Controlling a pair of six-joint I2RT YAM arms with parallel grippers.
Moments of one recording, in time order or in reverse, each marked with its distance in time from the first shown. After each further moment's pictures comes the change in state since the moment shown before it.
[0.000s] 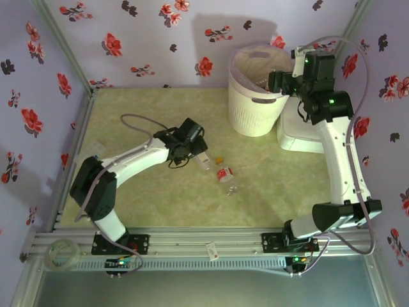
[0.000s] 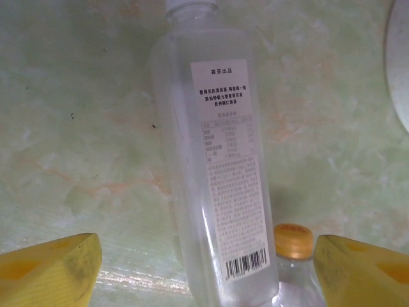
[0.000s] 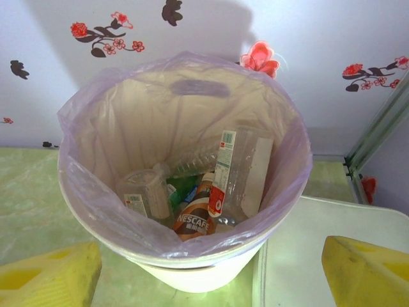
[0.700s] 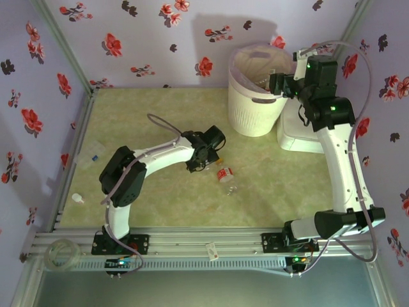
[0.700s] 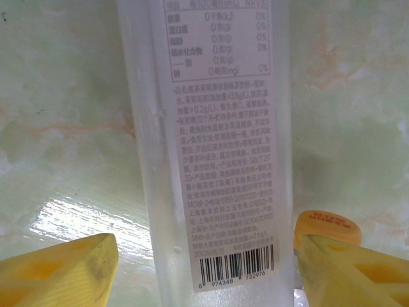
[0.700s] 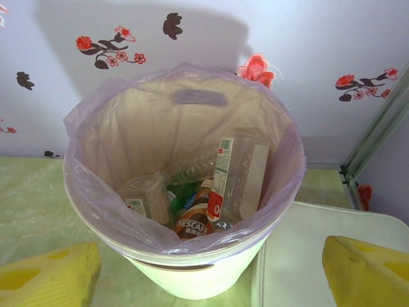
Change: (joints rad) left arm -0.110 0.241 0.178 -0.140 -0.027 -0.155; right arm 0.002 -0.057 -0.065 0.057 0.013 -0.001
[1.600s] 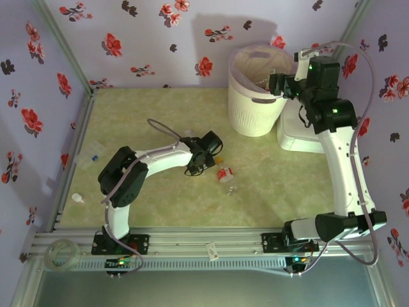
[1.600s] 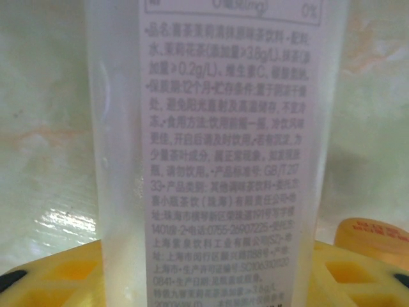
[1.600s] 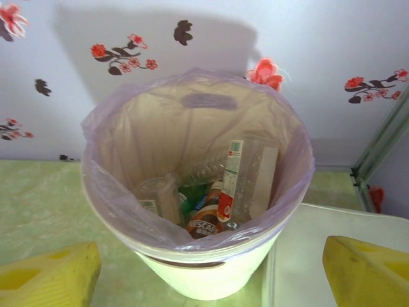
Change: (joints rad) left arm 0.009 -0.030 -0.124 0.138 0.007 0.088; right arm 0.005 -0.036 -0.013 0.003 -0.044 0.027
